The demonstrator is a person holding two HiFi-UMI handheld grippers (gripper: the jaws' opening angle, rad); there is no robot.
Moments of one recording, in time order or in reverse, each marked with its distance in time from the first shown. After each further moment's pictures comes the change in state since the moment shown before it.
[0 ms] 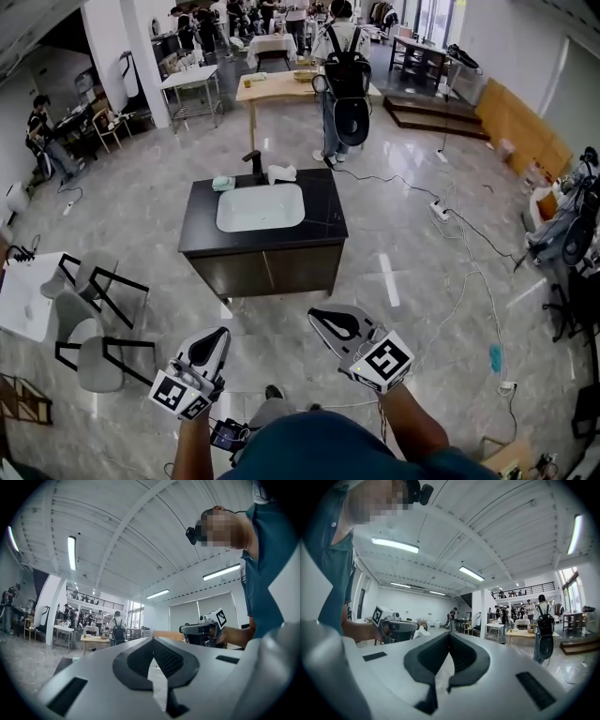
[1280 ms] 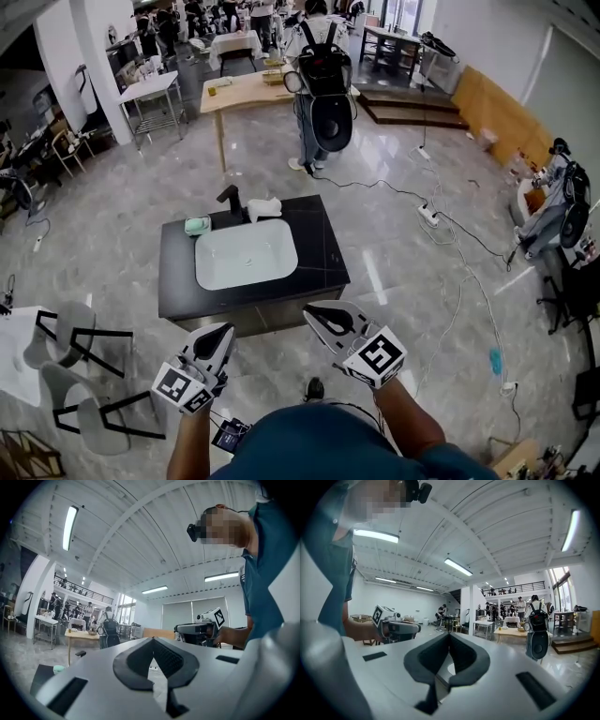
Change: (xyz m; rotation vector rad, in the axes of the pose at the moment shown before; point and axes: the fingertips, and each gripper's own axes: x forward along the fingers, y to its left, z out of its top) left arm 0.227 0.204 -0.032 -0.062 0.048 -0.168; right arm 0.170 -0.229 -0.039 0.028 0.051 -0.121
